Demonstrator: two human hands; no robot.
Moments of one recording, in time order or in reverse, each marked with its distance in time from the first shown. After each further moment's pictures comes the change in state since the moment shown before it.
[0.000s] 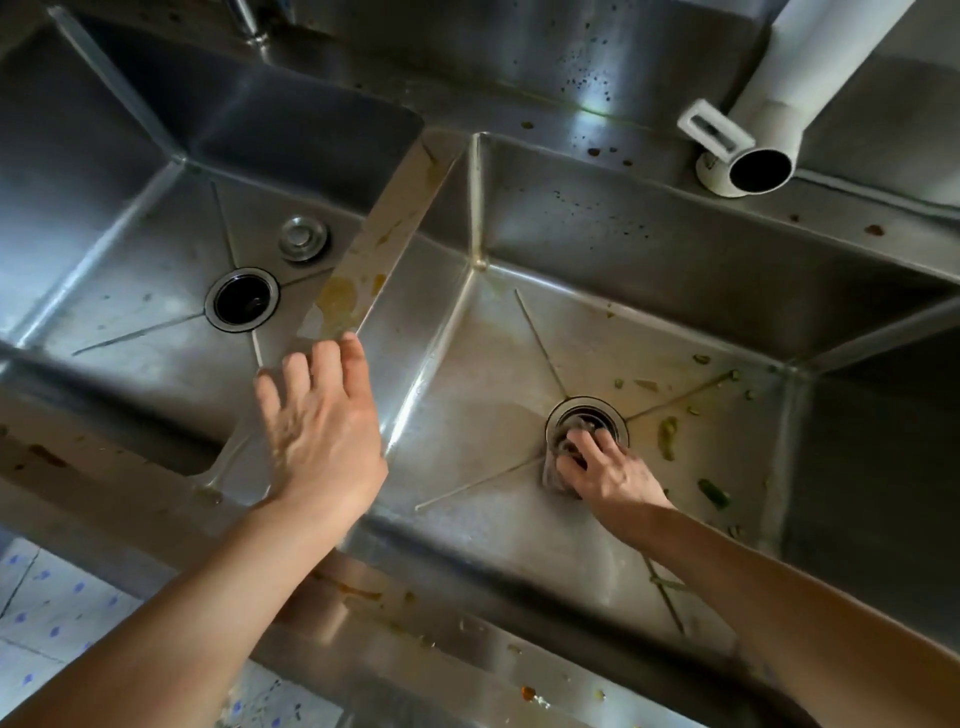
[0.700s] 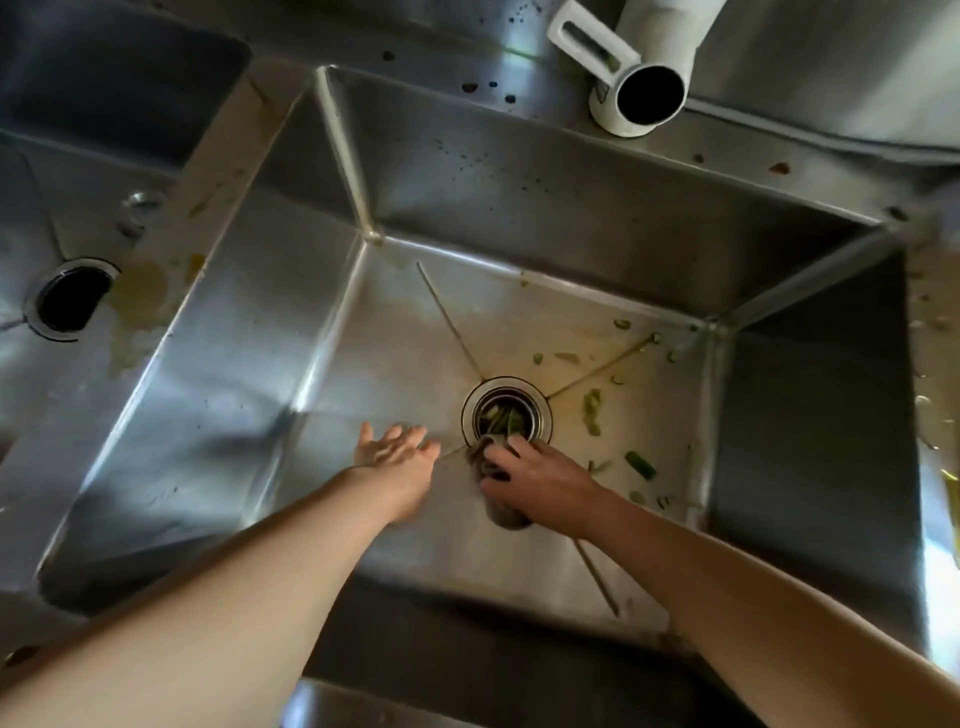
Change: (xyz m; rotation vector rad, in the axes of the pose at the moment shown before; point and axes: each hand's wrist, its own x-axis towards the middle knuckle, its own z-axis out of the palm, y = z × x) left_hand 0.028 0.136 0.089 0.083 -0.734 0.558; right_hand -0.007 0.030 0.036 0.083 -0.173 -0.217
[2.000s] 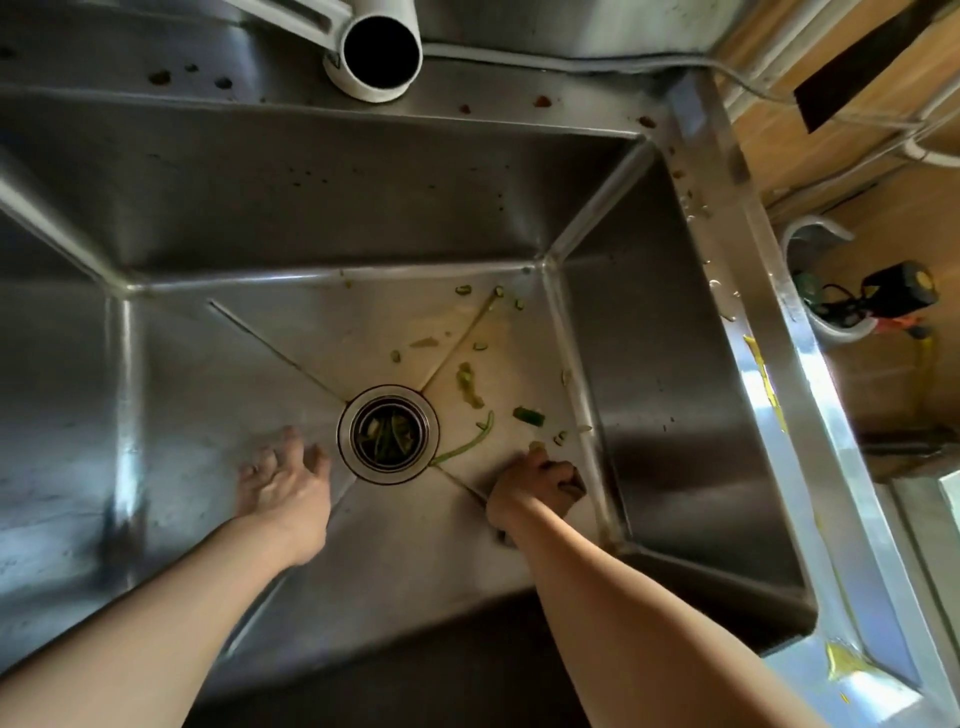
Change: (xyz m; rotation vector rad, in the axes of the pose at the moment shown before) left_hand 0.052 0.000 -0.007 0.222 0.079 0.038; right_hand -0.023 -0.019 0.018 0.891 -0.297 1.837
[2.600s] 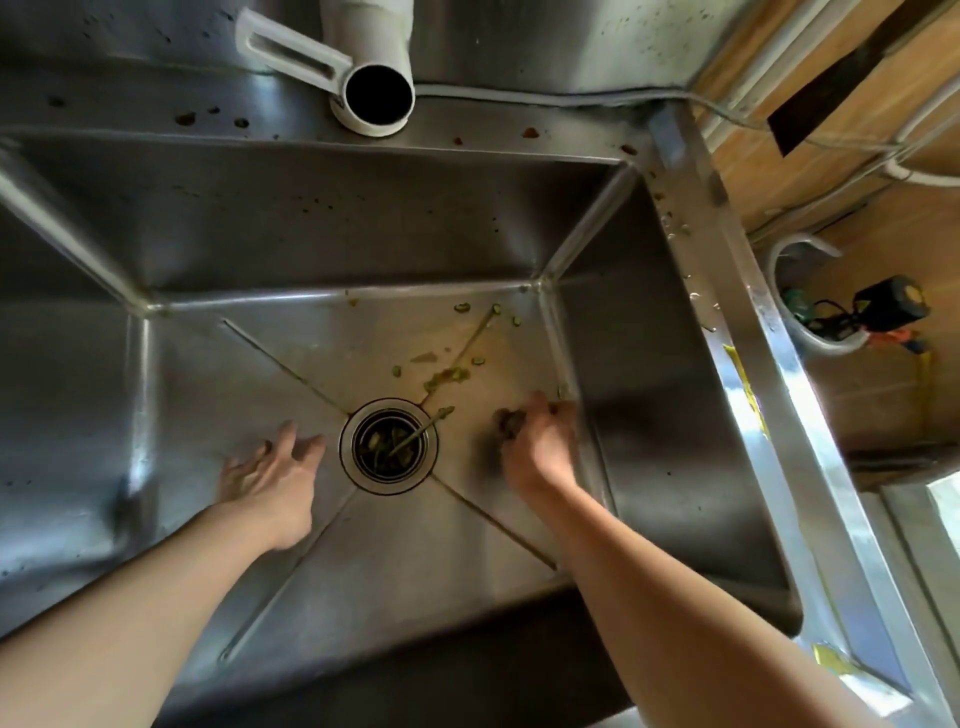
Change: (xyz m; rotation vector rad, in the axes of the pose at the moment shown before) left_hand -0.004 -0.019 -0.018 -0.091 0.056 0.001; right_hand 0.004 0.002 -0.048 0.436 0.284 -0.484
